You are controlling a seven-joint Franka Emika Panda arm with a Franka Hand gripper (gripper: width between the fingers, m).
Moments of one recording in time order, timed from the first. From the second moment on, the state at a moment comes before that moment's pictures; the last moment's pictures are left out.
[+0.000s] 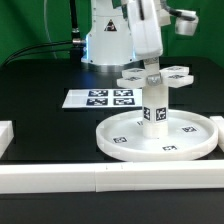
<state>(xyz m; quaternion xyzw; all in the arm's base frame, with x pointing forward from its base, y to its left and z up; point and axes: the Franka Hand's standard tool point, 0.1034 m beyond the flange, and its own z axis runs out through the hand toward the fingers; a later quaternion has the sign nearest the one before) 0.535 0.037 0.099 -0.62 0.77 0.01 0.13</state>
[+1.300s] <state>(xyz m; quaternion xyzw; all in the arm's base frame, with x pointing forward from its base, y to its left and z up) 0.537 0.049 0.134 -0.64 0.76 0.02 0.15</state>
